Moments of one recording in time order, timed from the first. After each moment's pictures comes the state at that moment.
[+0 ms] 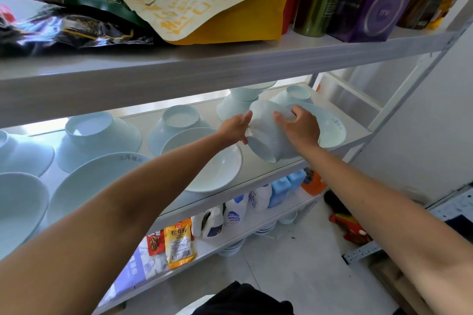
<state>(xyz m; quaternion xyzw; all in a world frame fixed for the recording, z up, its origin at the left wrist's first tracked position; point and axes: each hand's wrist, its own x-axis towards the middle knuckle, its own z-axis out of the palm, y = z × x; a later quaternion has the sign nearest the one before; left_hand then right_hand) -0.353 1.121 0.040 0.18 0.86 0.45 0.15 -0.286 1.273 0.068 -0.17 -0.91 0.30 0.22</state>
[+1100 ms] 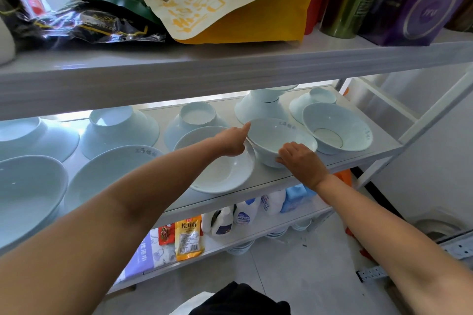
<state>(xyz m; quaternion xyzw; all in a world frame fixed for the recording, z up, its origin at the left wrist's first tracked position) -0.364 1.088 0.015 0.24 0.95 0.12 0.14 -0.302 1.311 -0.031 0.31 -0.89 -0.08 0.33</state>
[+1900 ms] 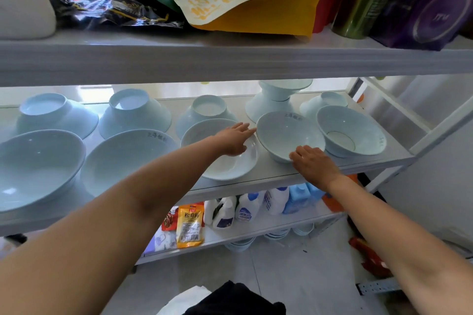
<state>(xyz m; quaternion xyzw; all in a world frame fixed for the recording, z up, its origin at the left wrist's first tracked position) -0.344 1.075 0.007 0.26 0.96 0.06 0.11 -0.282 1.332 -0.017 0.27 -0.95 -0.15 0.10</state>
